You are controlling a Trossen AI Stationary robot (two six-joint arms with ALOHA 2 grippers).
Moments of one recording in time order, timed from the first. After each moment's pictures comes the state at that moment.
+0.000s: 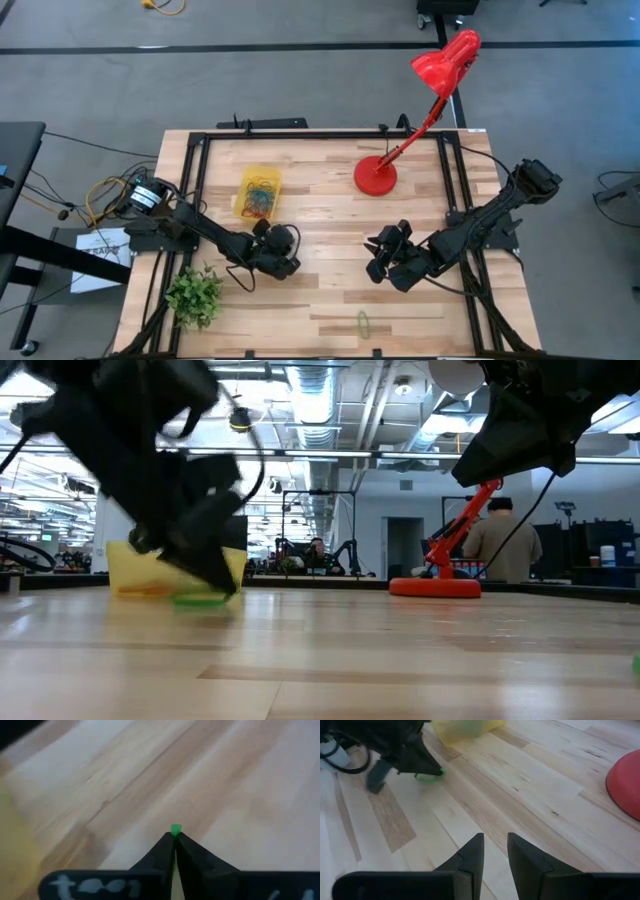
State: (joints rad) left arm -0.39 1.76 0.78 -0.12 -0.67 -0.94; right arm 0.59 1.45 0.83 -0.40 0.78 1.05
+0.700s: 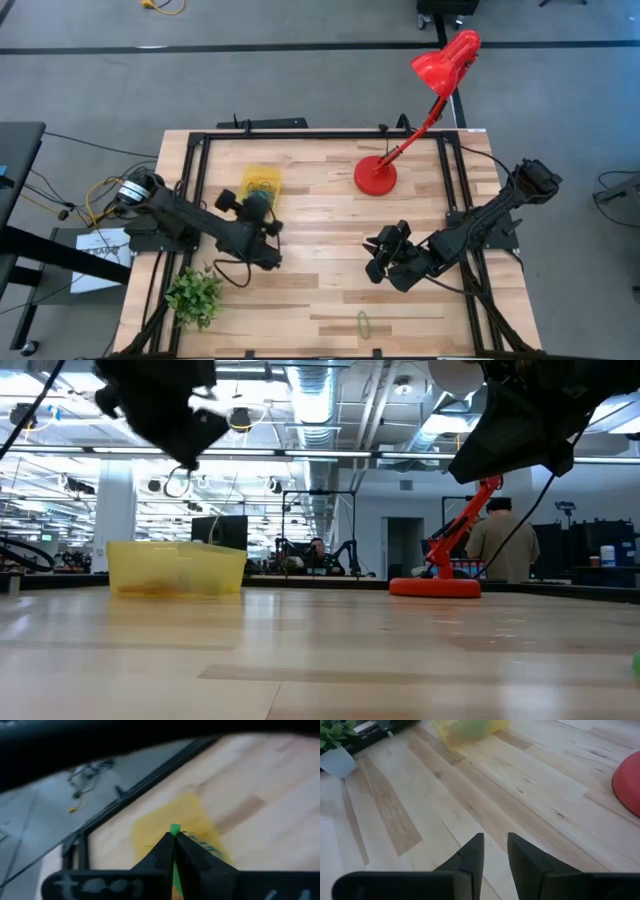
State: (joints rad) left arm -0.37 1.66 1.17 -1.47 -1.03 -1.50; right arm 0.59 1.45 0.83 -0.37 0.78 1.05
